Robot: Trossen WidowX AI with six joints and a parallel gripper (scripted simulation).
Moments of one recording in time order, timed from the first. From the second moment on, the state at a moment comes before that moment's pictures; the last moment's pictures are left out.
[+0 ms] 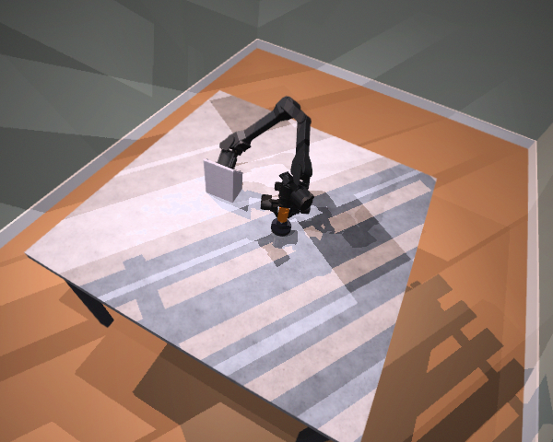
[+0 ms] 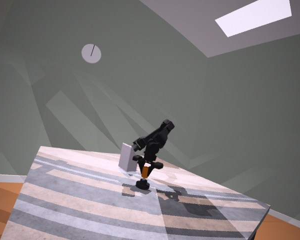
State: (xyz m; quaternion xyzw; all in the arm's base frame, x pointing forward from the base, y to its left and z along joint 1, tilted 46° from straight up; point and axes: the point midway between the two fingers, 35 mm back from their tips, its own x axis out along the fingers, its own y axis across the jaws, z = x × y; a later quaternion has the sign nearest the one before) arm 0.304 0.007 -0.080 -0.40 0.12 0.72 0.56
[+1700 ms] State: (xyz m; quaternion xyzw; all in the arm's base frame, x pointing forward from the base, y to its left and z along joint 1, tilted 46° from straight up) arm 0.304 0.008 -0.079 -0.49 -0.01 0.73 0.47
